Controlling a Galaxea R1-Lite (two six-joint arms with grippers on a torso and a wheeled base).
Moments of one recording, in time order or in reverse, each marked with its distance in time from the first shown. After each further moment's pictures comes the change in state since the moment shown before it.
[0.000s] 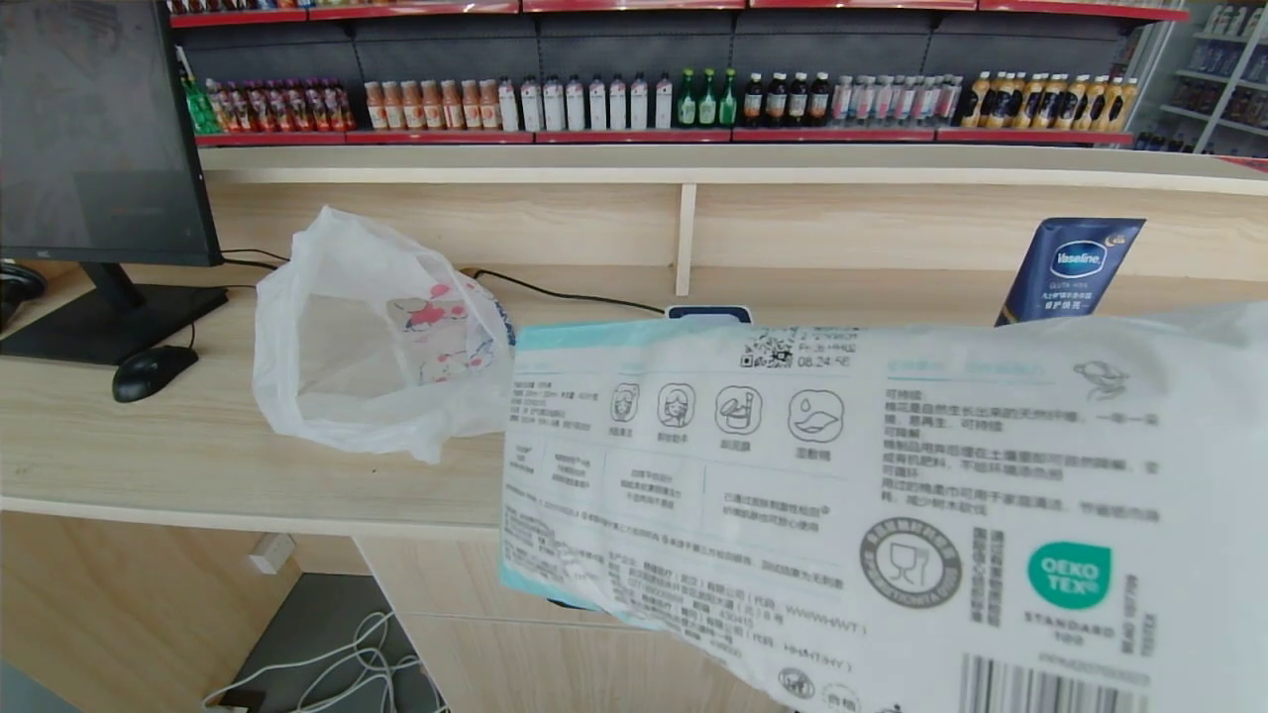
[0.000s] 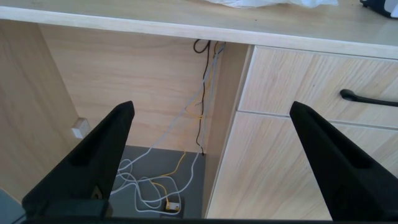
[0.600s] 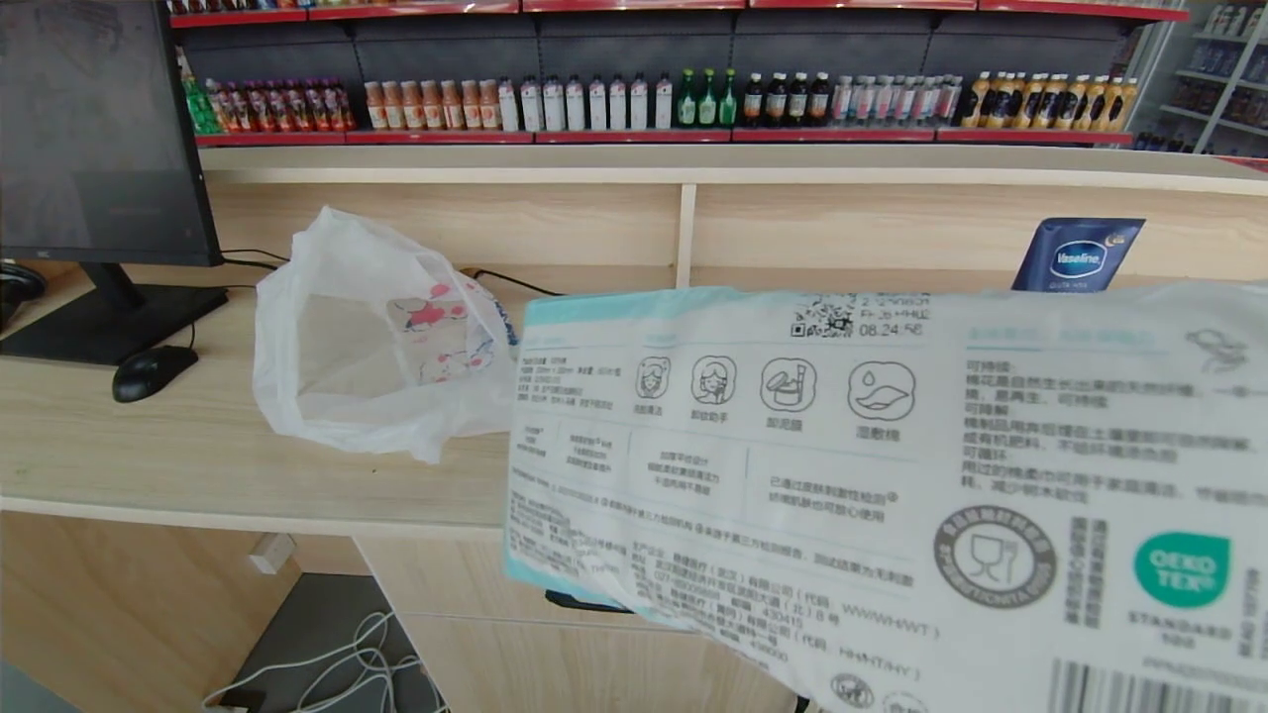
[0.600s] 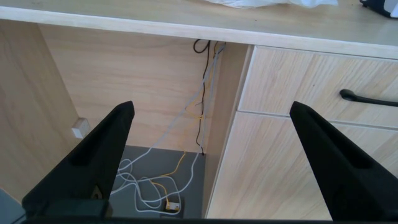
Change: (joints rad) left arm 0.000 0.000 0.000 0.000 0.000 0.000; right arm -0.003 -0.027 0.000 0.000 0.000 0.007
